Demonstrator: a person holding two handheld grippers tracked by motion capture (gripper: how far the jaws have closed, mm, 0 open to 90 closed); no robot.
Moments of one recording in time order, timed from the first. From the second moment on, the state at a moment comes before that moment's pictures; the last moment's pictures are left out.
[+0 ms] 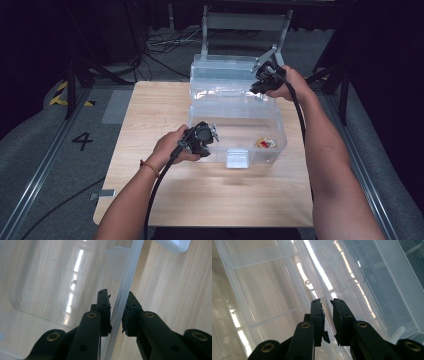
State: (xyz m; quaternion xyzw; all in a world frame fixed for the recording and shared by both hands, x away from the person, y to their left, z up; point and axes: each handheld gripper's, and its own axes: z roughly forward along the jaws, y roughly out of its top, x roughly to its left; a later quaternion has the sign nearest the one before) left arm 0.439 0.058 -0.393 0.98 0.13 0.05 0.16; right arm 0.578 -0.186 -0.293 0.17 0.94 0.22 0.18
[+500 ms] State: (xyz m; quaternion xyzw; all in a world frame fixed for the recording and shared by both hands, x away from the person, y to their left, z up) left arm 0.434 0.052 -0.399 0.98 0.14 0.07 0.15; right arm 0.574 -0.184 -0.294 0.15 0.94 0.22 0.19
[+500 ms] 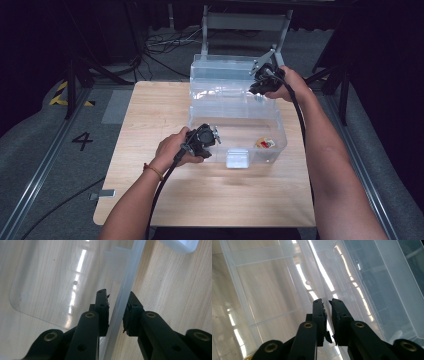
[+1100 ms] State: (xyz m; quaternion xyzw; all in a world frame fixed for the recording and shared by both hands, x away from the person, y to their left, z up) left arm 0.425 0.054 -0.403 0.97 0.16 0.09 0.17; right arm 0.559 -0.179 -0.289 0.13 0.95 0.22 0.19
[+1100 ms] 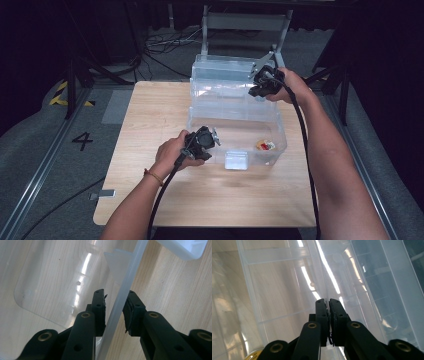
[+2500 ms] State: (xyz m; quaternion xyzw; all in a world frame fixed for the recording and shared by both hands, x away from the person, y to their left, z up) left arm 0.417 0.056 -0.407 0.96 0.17 0.12 0.20; right arm 0.496 -0.180 -0.284 0.10 0.95 0.22 0.21
